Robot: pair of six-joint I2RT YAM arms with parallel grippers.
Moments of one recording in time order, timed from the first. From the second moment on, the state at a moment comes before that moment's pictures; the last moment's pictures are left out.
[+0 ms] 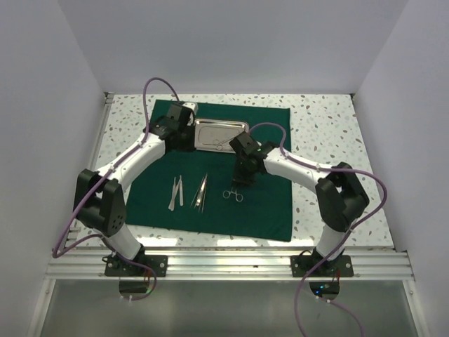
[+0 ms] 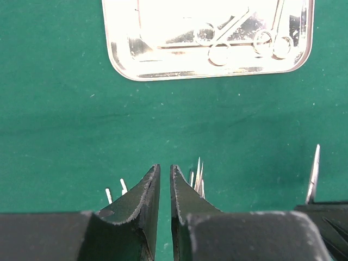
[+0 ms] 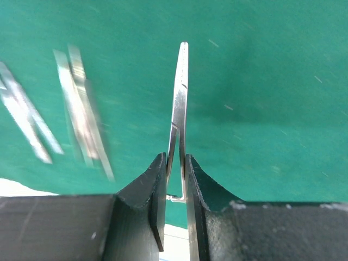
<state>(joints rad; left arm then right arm) -0.41 1.66 1.34 -0.58 -0.06 -0.29 0.72 1.77 1.27 -0.66 0.02 0.91</state>
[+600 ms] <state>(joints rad) -0.41 1.67 1.38 -0.58 -0.09 -0.30 0.75 1.84 1.31 -0.71 -0.02 0.85</state>
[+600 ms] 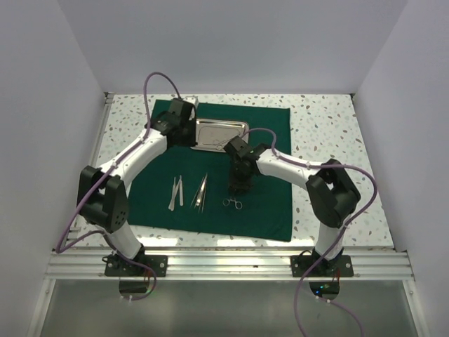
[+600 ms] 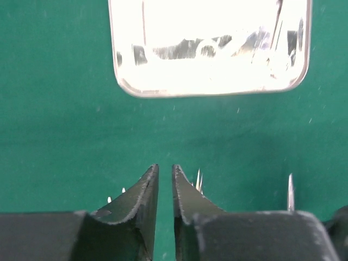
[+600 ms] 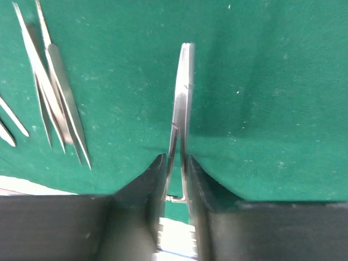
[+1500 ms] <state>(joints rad) -0.48 2.28 1.96 -0.57 0.04 -0.14 0.38 1.50 1.47 -0.99 0.12 0.60</state>
